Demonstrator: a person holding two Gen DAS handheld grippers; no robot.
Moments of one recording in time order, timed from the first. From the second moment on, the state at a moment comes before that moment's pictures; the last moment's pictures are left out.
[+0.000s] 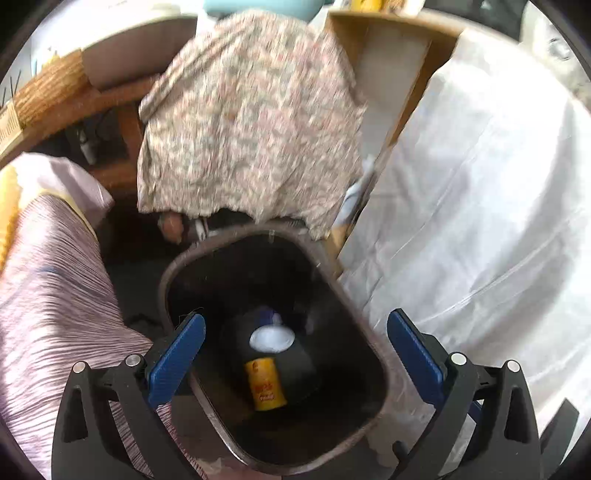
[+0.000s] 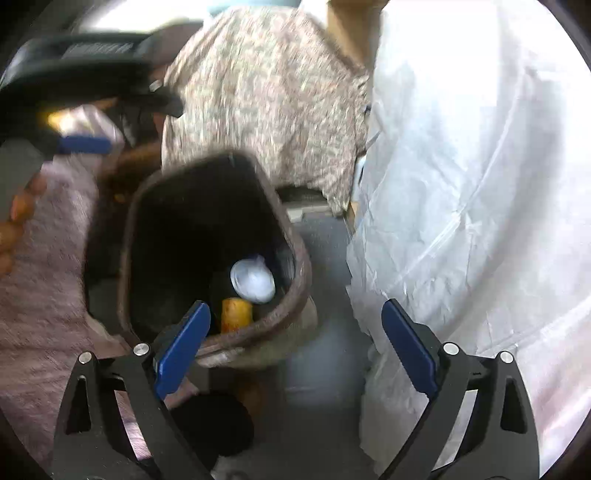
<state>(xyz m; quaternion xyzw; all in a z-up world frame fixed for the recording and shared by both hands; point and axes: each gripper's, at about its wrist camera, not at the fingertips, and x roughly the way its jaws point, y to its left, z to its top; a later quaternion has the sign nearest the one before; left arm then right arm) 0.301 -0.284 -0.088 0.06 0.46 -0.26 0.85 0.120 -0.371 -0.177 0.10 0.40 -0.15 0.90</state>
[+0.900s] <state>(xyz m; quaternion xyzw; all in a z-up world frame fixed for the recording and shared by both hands) 0.154 -0.031 0.053 0.08 0.27 -0.07 0.96 0.146 -0.222 -0.060 0.09 0.30 0.09 0.94</state>
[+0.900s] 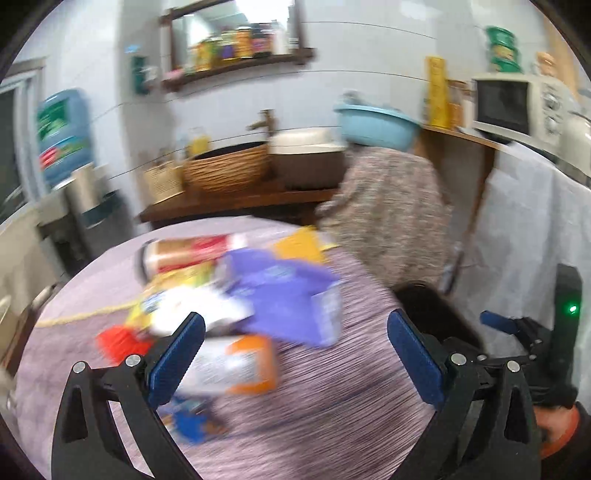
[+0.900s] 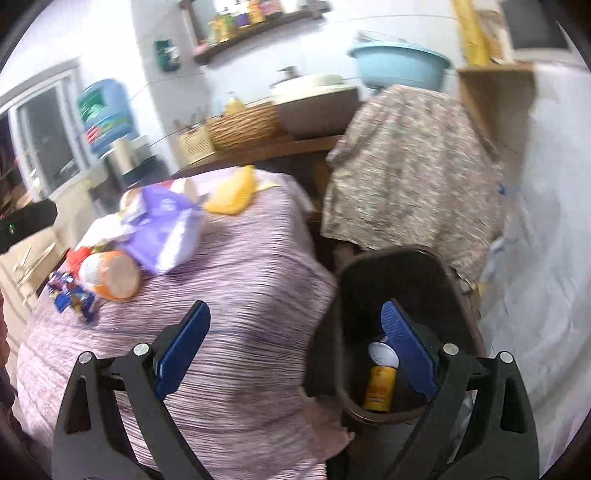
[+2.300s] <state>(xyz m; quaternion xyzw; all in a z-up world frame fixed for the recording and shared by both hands) 0.164 0.129 -0.013 -0.15 0.37 -0.05 0.91 0.137 -0.039 -0.037 -0.24 0.28 0.28 0.89</state>
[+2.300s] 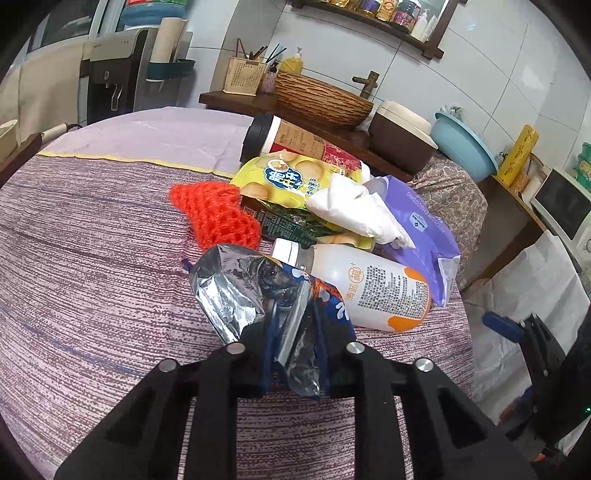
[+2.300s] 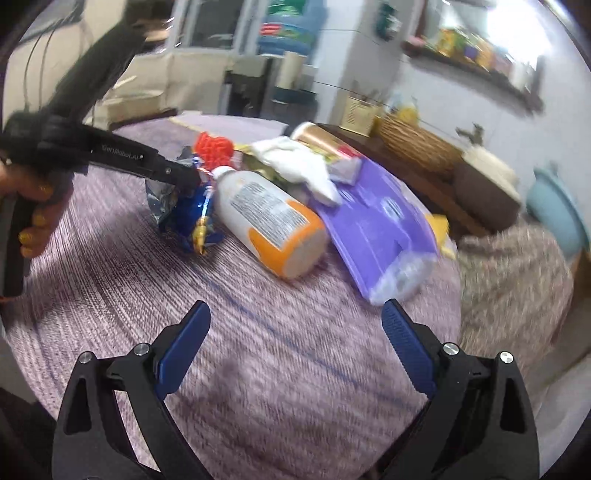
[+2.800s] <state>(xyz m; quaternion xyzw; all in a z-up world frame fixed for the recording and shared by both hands) 0.129 0.152 0.008 -0.15 0.35 -0.04 0.93 0.180 0.031 -0.040 -0.38 0.25 0.30 0.84</state>
